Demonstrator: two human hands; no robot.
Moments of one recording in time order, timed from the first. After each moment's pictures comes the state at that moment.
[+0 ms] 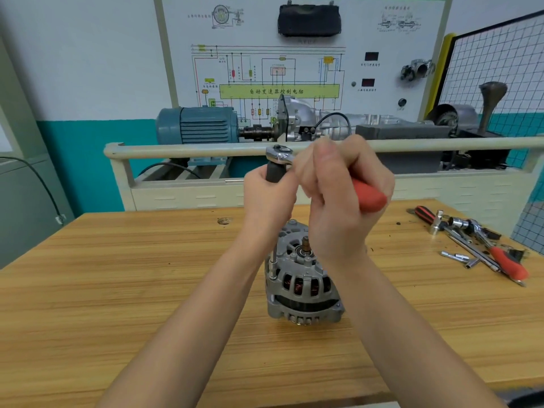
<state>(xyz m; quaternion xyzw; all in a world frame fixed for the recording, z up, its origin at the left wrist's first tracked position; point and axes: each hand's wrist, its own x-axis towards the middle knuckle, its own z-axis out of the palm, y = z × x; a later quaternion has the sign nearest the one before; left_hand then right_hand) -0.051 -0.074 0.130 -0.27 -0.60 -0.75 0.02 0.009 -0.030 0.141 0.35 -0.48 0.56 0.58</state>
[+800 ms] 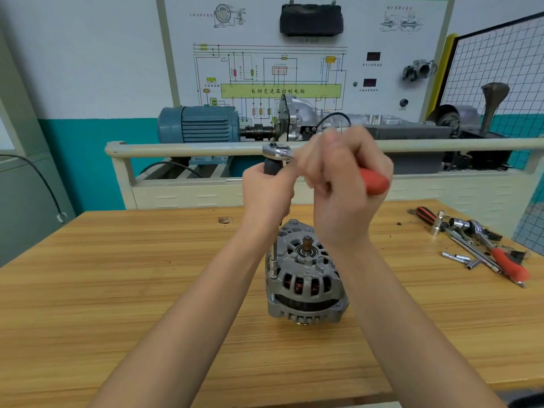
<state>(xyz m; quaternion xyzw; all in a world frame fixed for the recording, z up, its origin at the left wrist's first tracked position) -0.058 -0.072 0.133 -0.23 -0.60 -0.77 0.00 0.005 -0.023 0.146 0.37 -0.47 0.60 0.53</state>
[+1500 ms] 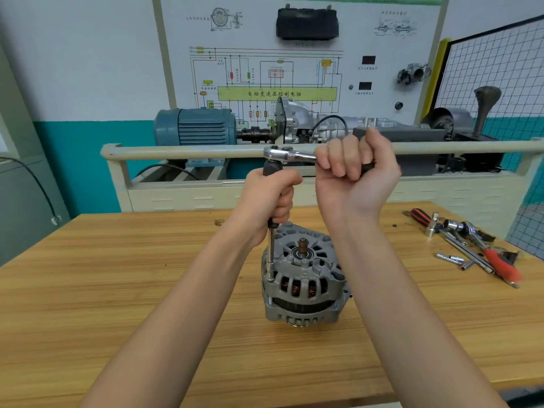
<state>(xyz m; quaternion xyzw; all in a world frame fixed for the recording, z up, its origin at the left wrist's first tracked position) -0.066 -0.080 0.135 -0.33 -0.58 -0.73 -0.14 -0.003 0.009 0.155 0.25 -0.21 0.88 0.35</state>
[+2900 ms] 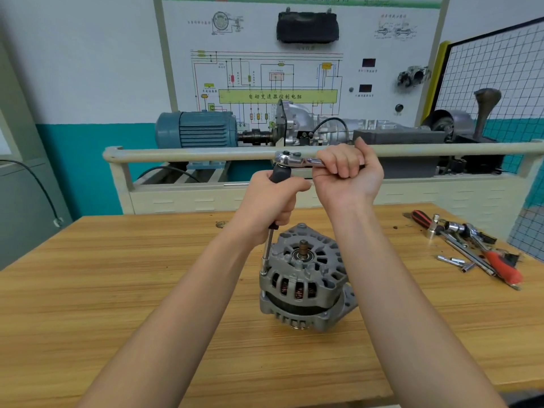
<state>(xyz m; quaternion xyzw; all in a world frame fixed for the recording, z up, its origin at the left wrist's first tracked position) -0.066 -0.079 0.135 -0.33 -0.63 -0.69 -0.11 -0.031 0.038 0.153 0.20 -0.02 0.96 0.21</state>
